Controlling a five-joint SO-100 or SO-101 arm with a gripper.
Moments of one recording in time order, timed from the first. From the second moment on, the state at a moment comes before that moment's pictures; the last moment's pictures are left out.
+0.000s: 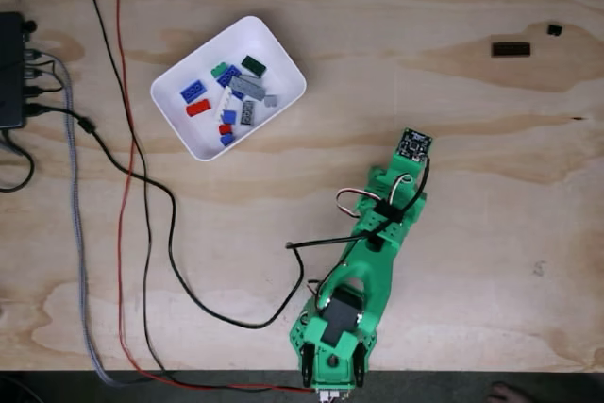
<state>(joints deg) 25.2 105.3 147.4 17.1 -92.5</state>
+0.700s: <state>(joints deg) 18.5 106.5 146.8 9.8 -89.3</state>
